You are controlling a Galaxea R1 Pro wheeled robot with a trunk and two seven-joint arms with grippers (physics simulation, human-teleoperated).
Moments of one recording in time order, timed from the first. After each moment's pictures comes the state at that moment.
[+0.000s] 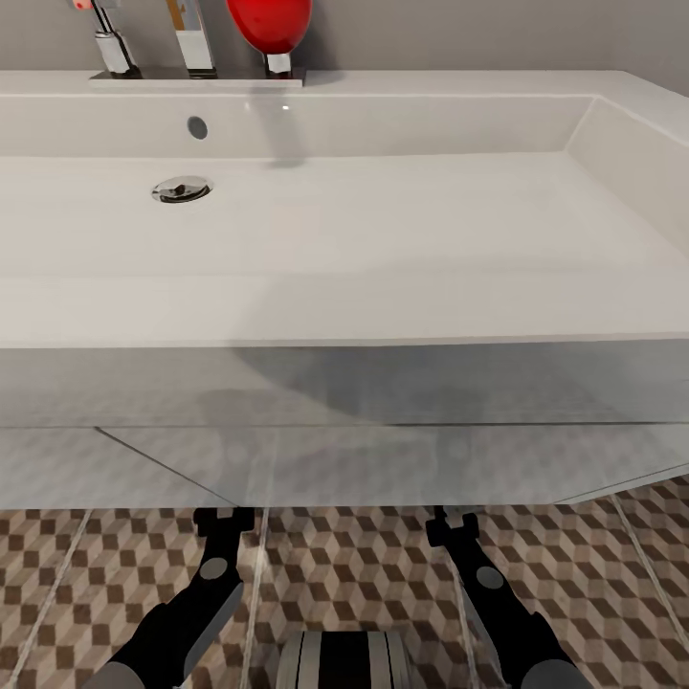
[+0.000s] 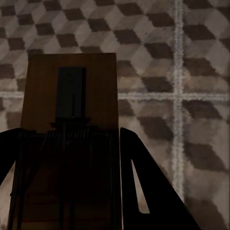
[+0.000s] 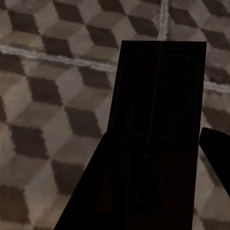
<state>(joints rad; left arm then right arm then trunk) -0.47 0.08 -0.45 -0.85 0.27 -0.09 0.53 -0.49 0.04 -0.05 -0.65 0.24 -0.21 0.02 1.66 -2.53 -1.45</state>
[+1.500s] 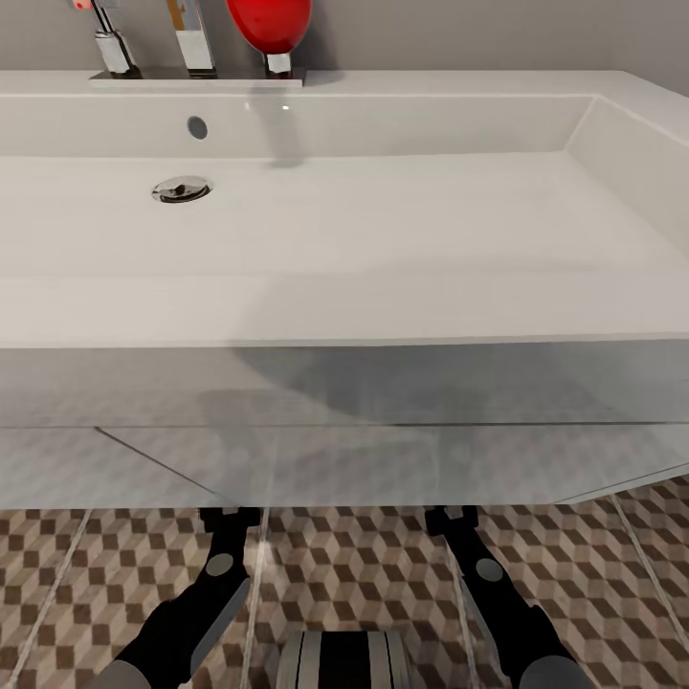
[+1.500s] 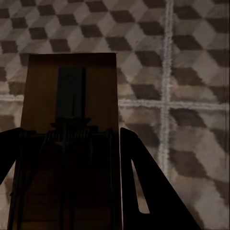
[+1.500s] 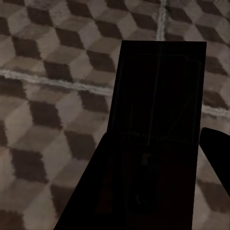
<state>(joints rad) -0.47 0.06 -0.45 -0.88 0.28 -0.08 0.54 -0.49 0.04 -0.05 -0.70 0.24 -0.21 0.03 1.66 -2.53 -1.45</state>
